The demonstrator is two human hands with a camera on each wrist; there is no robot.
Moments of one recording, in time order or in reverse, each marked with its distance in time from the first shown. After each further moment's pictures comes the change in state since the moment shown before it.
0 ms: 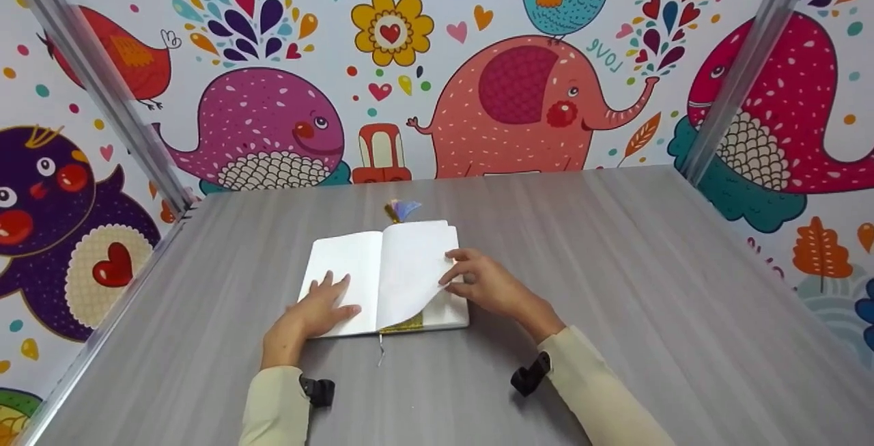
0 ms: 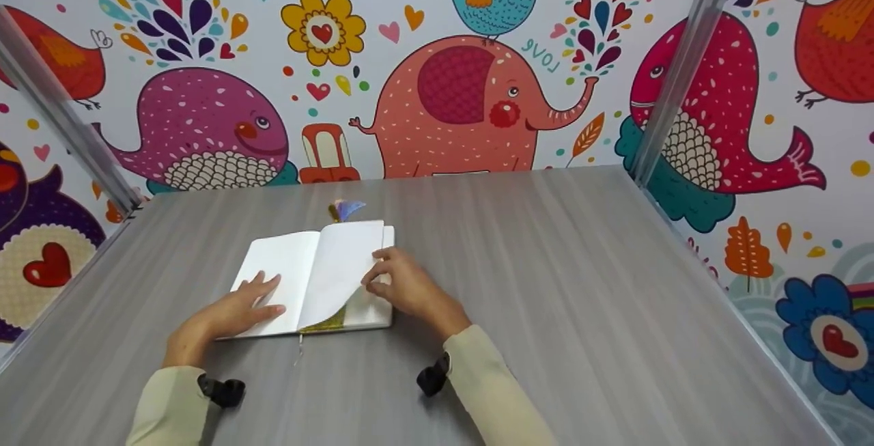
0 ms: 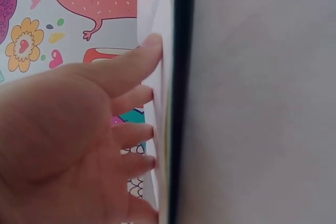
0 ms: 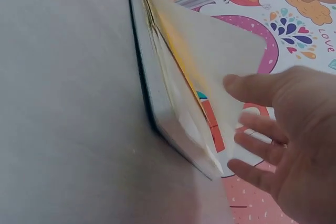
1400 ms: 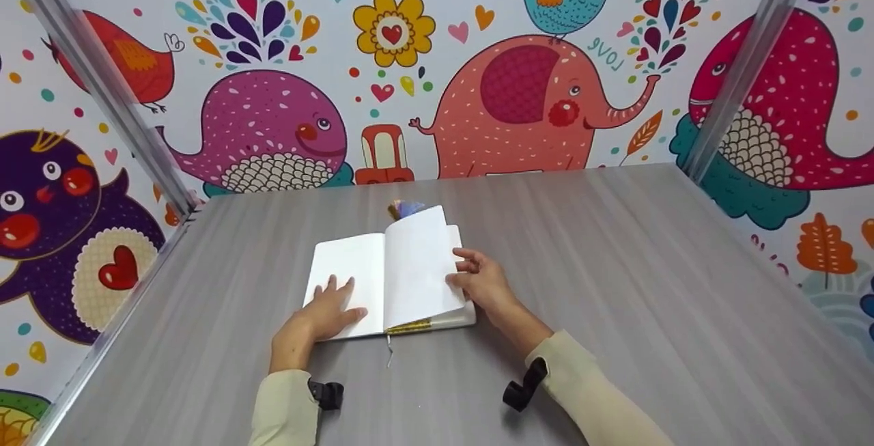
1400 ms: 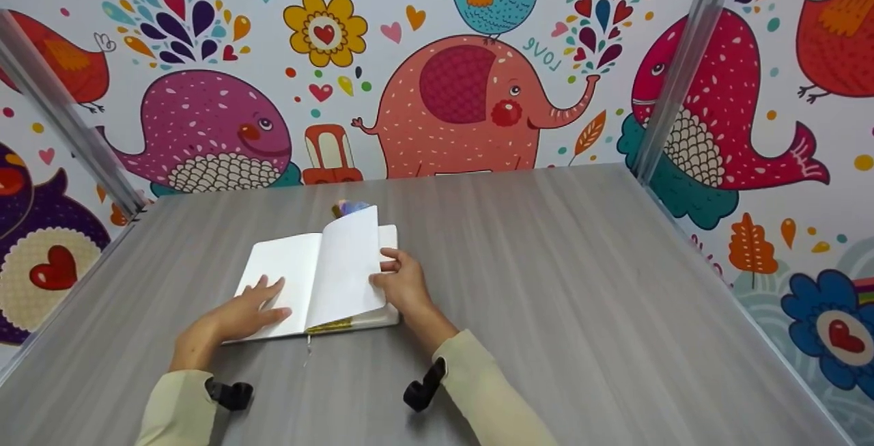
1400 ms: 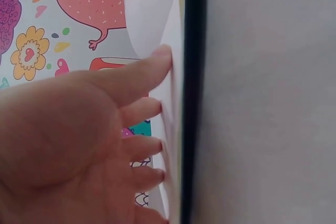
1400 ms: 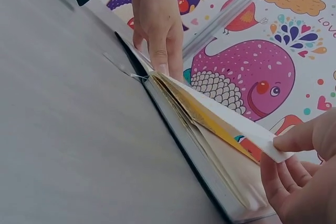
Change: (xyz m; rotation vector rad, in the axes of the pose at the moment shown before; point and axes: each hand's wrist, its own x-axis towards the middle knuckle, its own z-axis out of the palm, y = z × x) left_hand -0.005 0.008 -0.002 -0.026 -0.031 0.021; right_hand 0.014 -0.008 0.033 0.631 0.354 0.436
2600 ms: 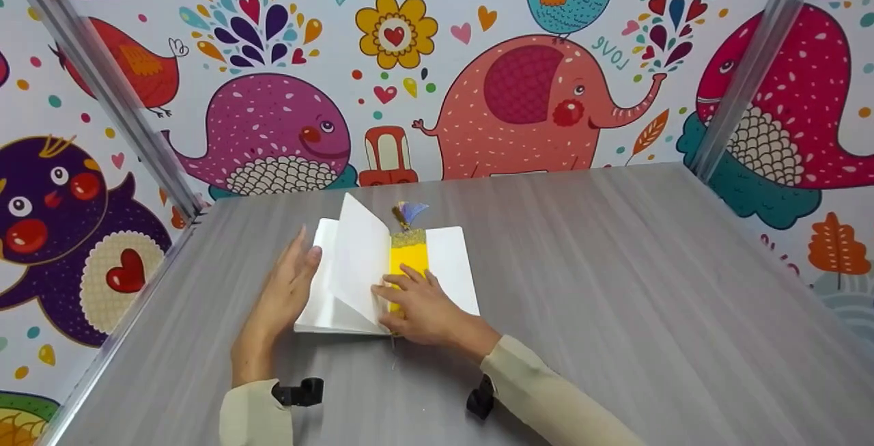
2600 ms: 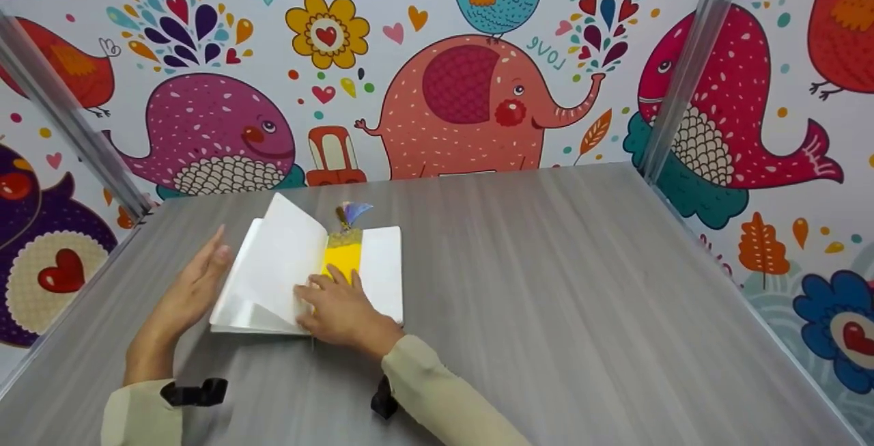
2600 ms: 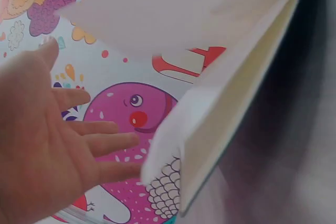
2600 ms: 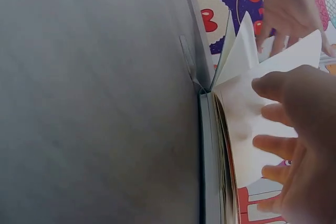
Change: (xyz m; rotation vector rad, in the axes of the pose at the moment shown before) left_hand -0.027 -0.009 -0.051 -0.352 0.357 0.071; right_hand -0.023 -0.013 0.066 -1.007 -0.461 -0.558
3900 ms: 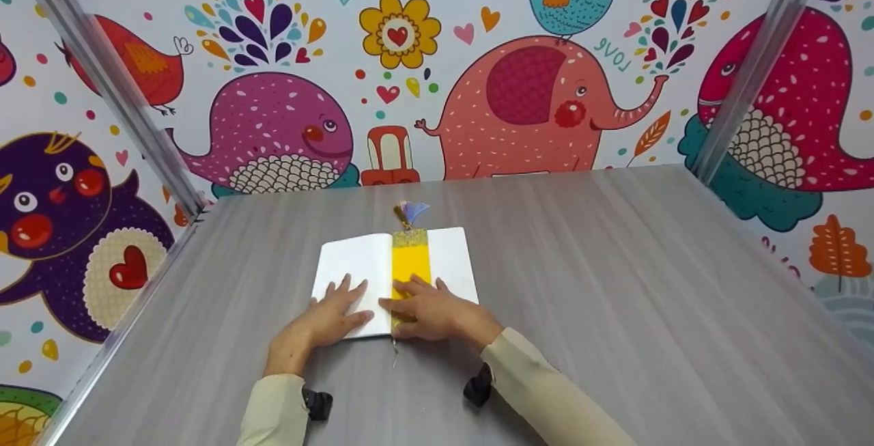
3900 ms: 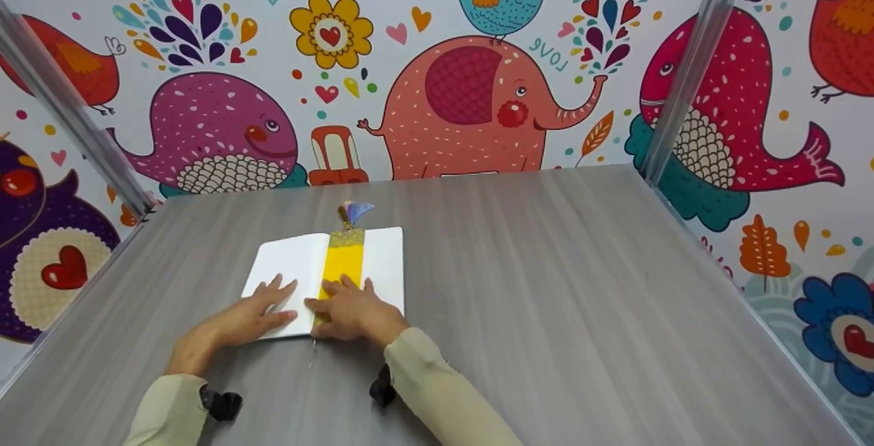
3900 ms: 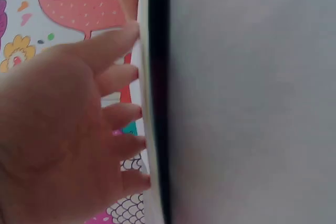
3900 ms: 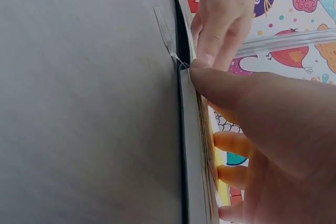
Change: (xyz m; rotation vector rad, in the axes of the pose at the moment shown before) left_hand 0.006 -0.023 0.056 0.362 -0.347 -0.009; right_hand 0.001 0.007 -0.008 -0.053 -0.300 0.115
